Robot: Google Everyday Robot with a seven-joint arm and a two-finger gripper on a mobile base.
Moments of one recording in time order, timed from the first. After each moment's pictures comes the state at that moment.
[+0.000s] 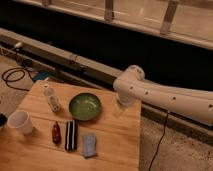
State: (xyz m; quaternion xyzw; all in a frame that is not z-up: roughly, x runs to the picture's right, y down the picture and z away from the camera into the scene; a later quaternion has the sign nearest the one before) arm 0.097 0.103 0.756 -0.23 0.12 0.40 0.88
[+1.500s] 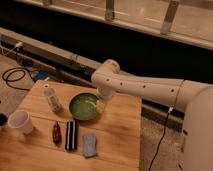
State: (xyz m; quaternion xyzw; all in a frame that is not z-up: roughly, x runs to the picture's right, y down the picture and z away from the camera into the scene) arm 0.002 0.078 0.792 -0.26 0.07 0.29 0.92
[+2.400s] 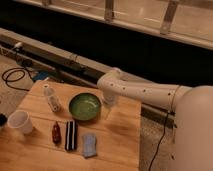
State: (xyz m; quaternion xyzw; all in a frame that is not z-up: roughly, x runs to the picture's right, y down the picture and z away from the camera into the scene) arm 0.026 0.130 0.845 -0.31 0.10 0.31 0.89
